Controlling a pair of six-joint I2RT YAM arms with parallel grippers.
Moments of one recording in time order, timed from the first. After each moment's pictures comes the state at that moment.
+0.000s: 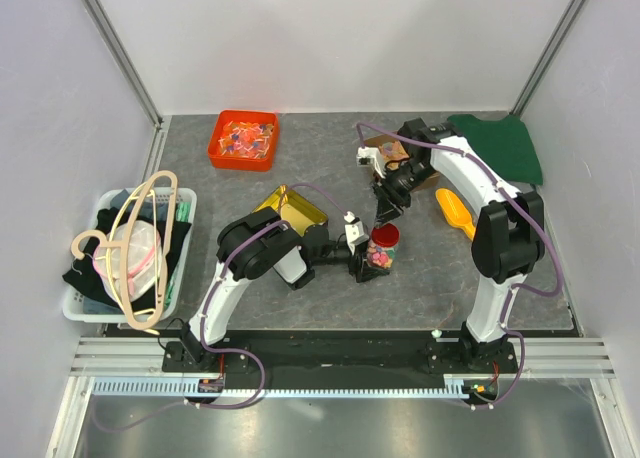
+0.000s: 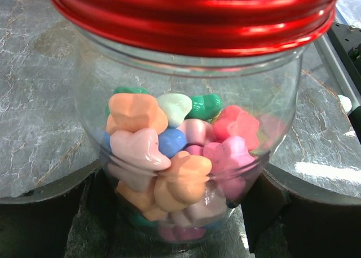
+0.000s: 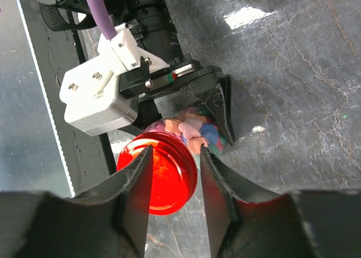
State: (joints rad) left arm -0.83 2.27 0.80 1.42 0.65 -0.13; right arm 0.31 1.90 1.67 -1.28 -0.80 -0.79
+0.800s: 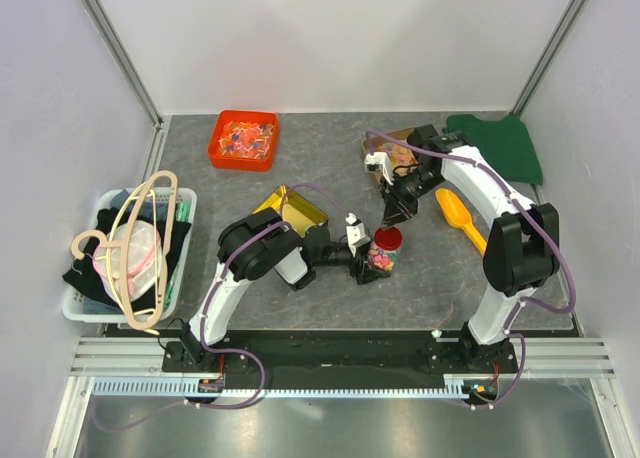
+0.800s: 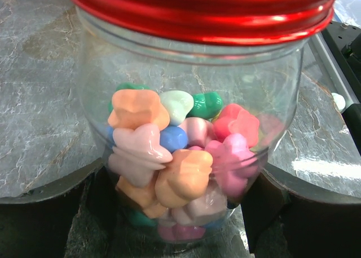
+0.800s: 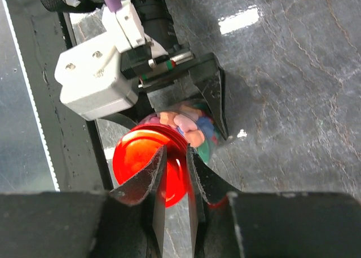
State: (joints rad) left arm -0.84 2.27 0.80 1.42 0.66 -0.13; right arm 0.29 1.79 1.52 -1.20 -0.79 -0.82
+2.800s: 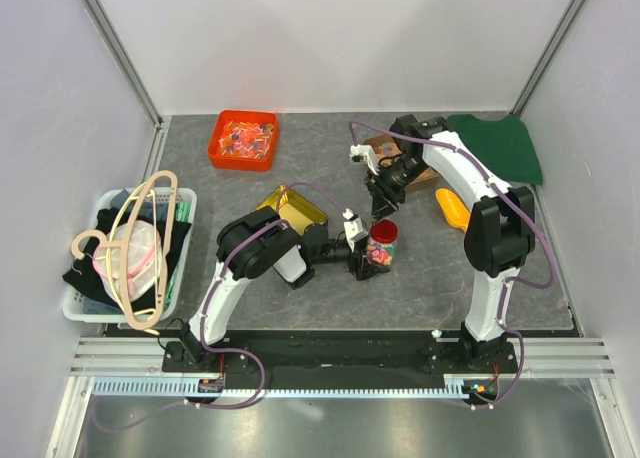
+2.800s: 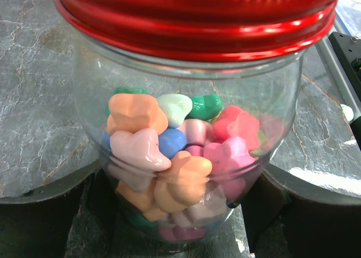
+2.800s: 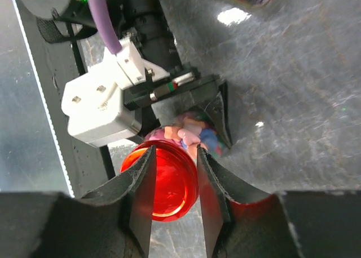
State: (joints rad) left arm -0.82 2.27 0.80 1.42 0.63 -0.17; right arm 0.34 1.96 1.77 -1.32 -0.77 -0.78
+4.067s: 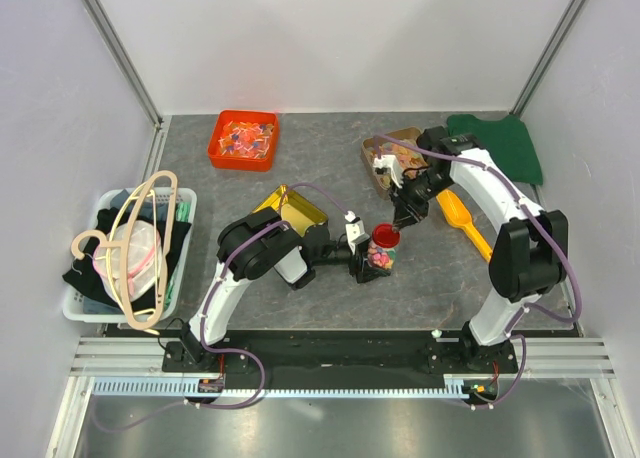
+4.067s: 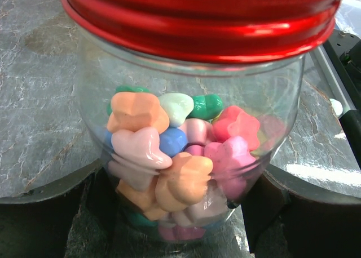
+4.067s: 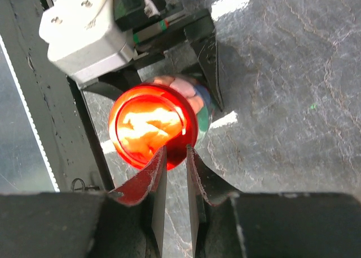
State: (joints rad) left arm -0.83 2.27 0.80 1.42 0.66 -0.17; right arm 0.25 1.74 1.49 -1.23 -0.72 -0.84
